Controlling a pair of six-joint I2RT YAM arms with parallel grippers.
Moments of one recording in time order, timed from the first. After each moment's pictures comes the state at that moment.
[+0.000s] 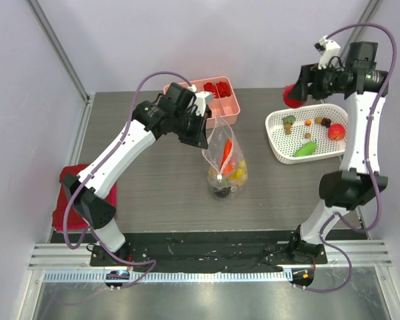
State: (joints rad) left arm -0.67 1.69 1.86 -1.01 0.30 -0.29; right arm -0.24 1.84 2.21 -1.17 -0.58 -0.31
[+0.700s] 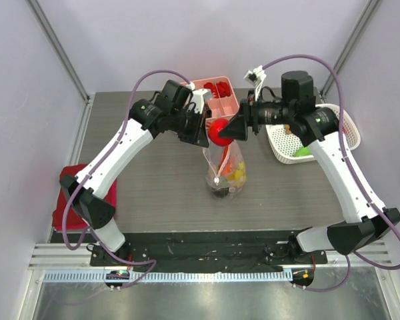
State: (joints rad) left arm -0.65 1.69 1.88 -1.01 0.38 -0.30; right arm 0.36 1.38 1.68 -0.72 -0.89 0.12
